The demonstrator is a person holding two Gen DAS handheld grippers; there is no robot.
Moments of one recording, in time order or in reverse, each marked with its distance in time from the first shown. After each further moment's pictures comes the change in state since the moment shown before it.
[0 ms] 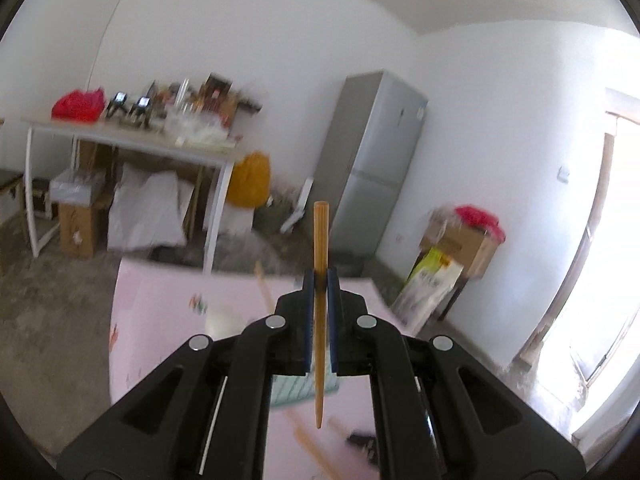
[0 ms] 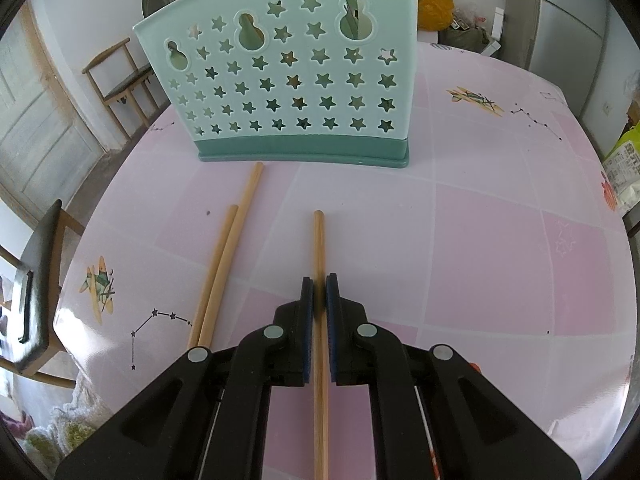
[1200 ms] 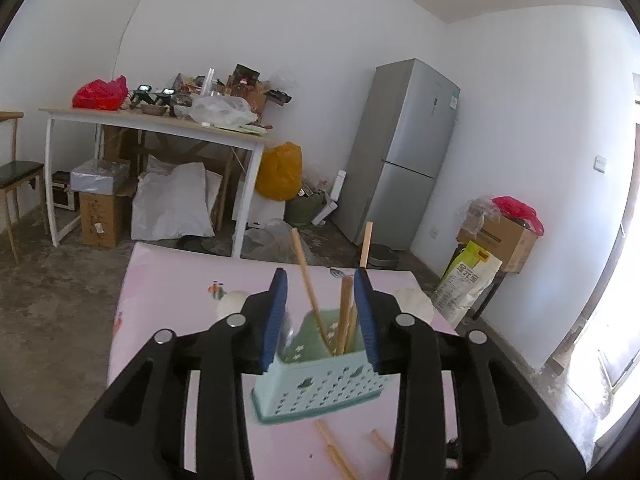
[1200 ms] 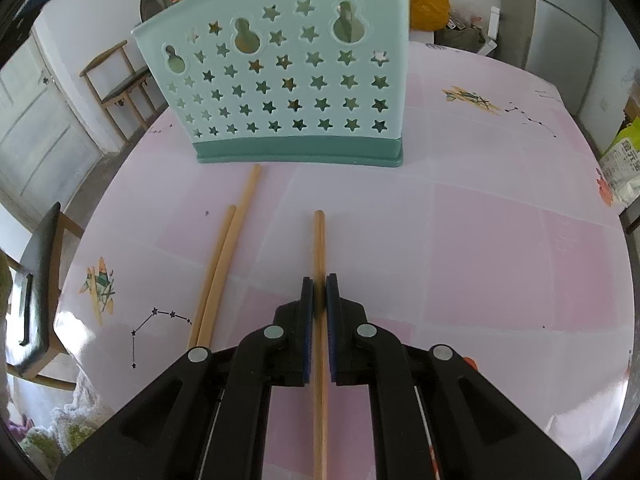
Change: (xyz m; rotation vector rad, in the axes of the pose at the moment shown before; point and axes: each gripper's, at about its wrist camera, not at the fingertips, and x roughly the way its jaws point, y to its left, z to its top) left arm 0.058 0.020 -0.061 -0.004 0.040 0.144; right arm -0.004 -0.003 0.000 0.017 -0.006 -0.004
